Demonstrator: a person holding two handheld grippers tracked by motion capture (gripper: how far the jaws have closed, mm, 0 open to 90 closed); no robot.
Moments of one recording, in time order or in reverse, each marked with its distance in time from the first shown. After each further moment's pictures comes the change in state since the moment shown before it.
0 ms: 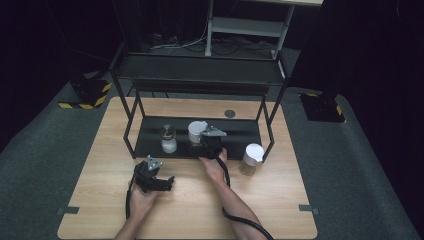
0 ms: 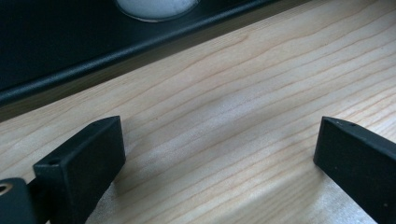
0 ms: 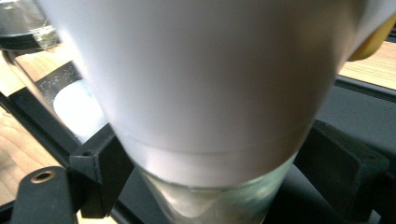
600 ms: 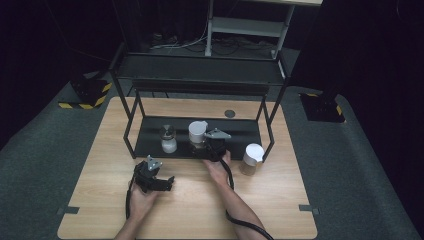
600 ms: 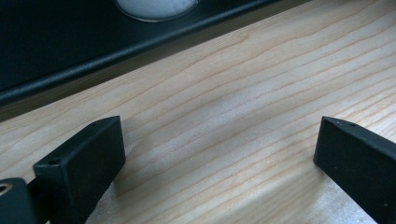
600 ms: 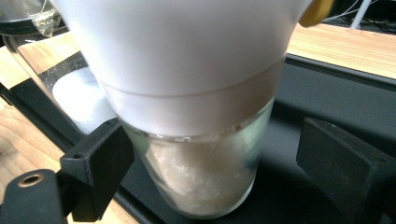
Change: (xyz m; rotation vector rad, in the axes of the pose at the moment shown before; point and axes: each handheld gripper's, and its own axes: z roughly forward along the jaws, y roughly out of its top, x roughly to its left) left arm 0.000 0.000 0.000 0.000 -0.001 0.000; right arm -0.007 -0.008 -0.012 0.001 -0.003 0.006
